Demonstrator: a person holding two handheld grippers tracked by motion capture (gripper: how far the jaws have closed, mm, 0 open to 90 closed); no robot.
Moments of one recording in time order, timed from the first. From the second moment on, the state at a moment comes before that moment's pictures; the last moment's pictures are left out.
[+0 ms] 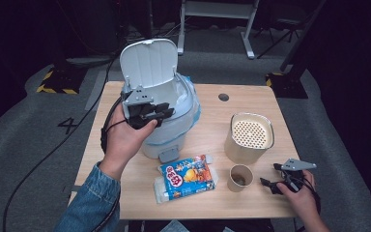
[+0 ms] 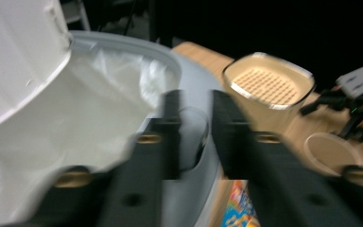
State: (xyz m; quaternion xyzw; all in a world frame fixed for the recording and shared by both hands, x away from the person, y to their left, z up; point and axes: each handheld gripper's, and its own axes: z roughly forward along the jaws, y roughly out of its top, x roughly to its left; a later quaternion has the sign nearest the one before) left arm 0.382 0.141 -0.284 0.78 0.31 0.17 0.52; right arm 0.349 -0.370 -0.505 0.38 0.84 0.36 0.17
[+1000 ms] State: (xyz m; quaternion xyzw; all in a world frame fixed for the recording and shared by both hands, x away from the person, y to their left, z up) left arm 0.328 0.112 -0.355 0.83 0.25 0.12 0.49; right arm 0.349 -0.370 -0.505 0.37 0.84 0.36 0.17
